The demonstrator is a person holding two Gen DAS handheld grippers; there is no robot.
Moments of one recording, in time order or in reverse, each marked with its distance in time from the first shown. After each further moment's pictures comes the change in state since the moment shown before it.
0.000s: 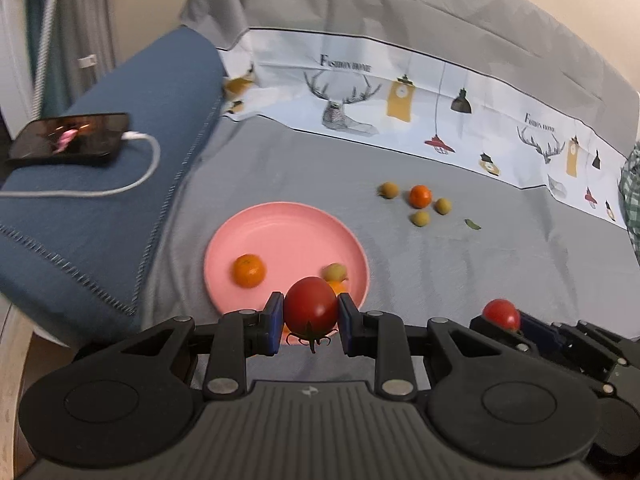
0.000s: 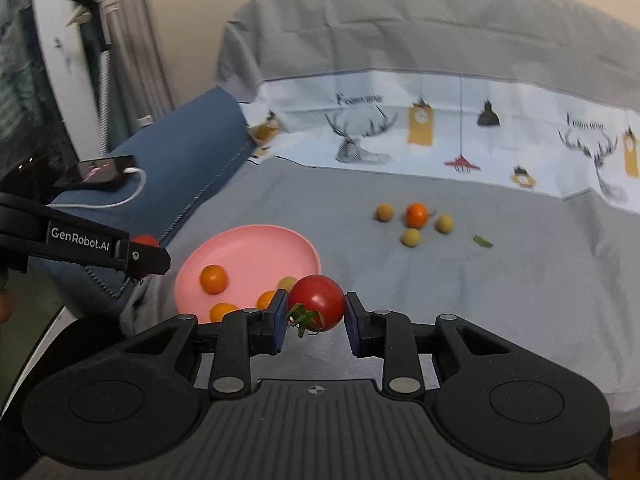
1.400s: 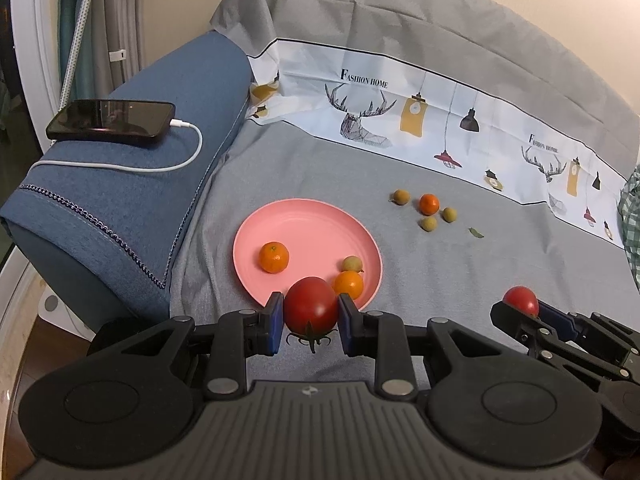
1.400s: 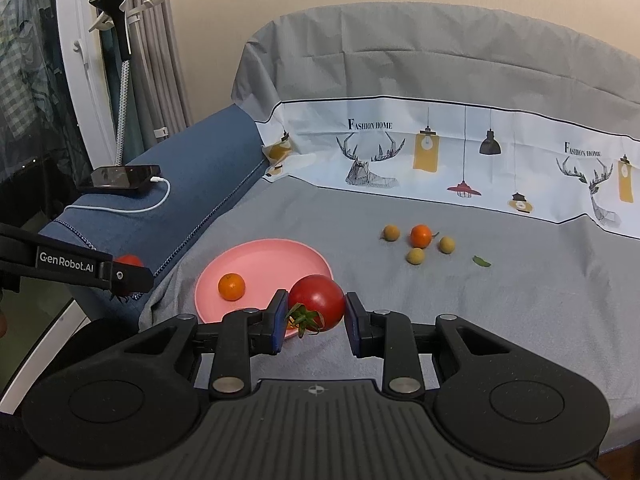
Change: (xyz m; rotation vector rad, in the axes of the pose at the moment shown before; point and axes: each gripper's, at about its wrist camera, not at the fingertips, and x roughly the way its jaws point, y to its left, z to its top) left arm -0.028 0.019 -0.024 -0.058 -0.041 0.005; right arm -0.029 0.018 -0.006 -0.032 -0.056 -0.010
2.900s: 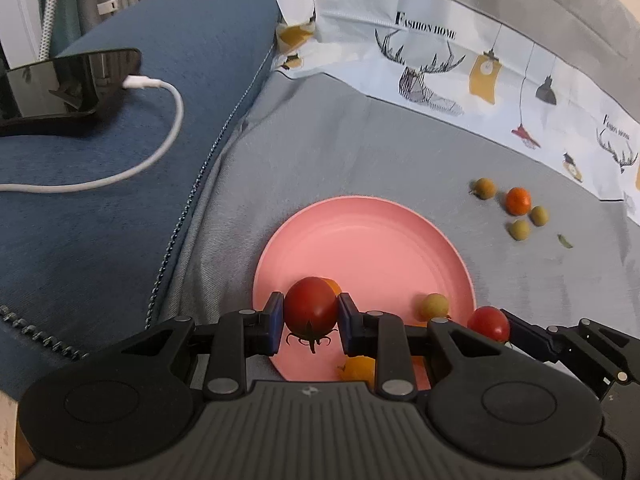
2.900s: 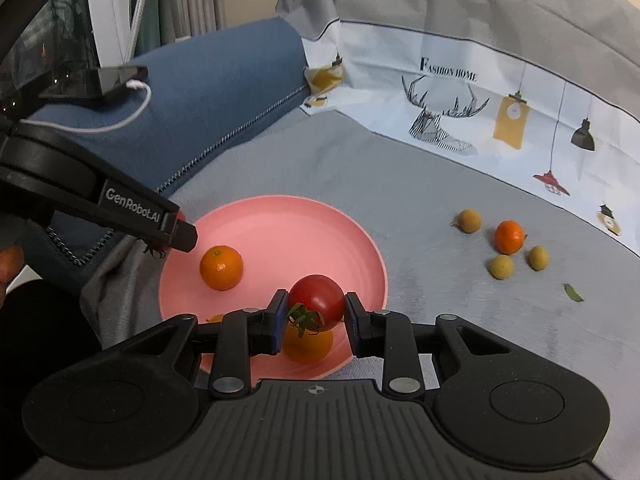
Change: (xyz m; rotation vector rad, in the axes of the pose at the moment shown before) left arm 0.165 0.035 0.058 -0.011 0.153 0.093; right arm 0.179 0.029 0.012 -0.187 0.193 0.070
